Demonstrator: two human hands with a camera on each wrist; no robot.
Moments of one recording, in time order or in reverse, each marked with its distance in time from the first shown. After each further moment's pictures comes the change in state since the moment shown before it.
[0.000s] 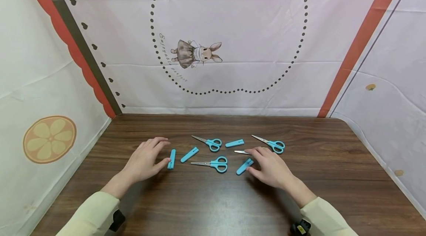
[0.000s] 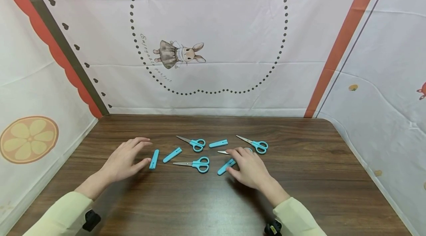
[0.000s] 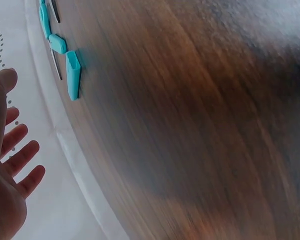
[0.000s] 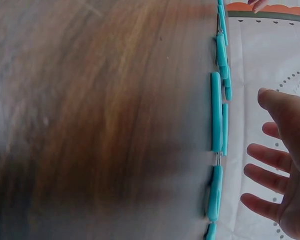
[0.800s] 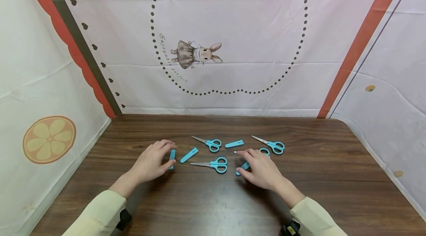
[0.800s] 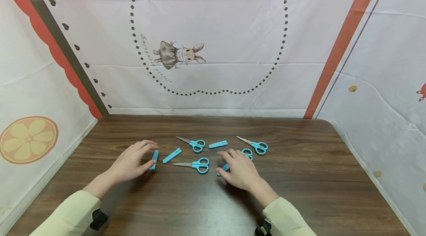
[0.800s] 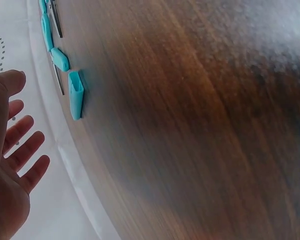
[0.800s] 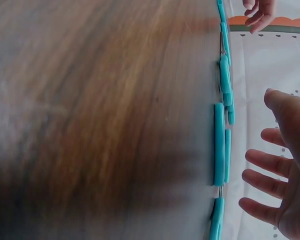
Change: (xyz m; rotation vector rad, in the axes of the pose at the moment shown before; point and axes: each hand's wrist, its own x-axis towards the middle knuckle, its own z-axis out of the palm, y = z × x) left_hand 0.006 0.010 0.012 -0.077 -0.033 0.009; right_hand 0.010 -0.020 0.011 0.030 -0.065 0.050
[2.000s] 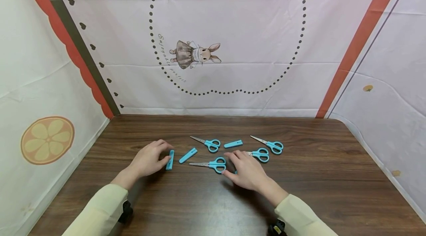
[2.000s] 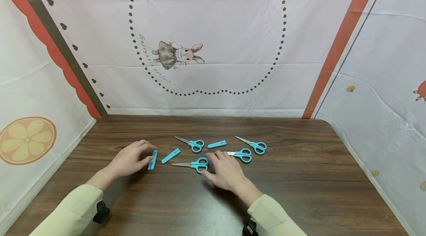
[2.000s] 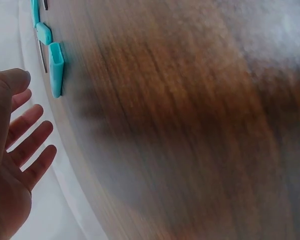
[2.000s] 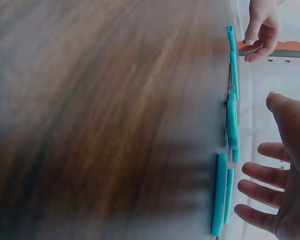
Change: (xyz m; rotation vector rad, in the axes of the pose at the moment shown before) left_hand 0.004 -0.020 0.010 -0.035 -0.055 -0.084; right_hand 0.017 -0.029 0.015 -0.005 -0.052 0.012
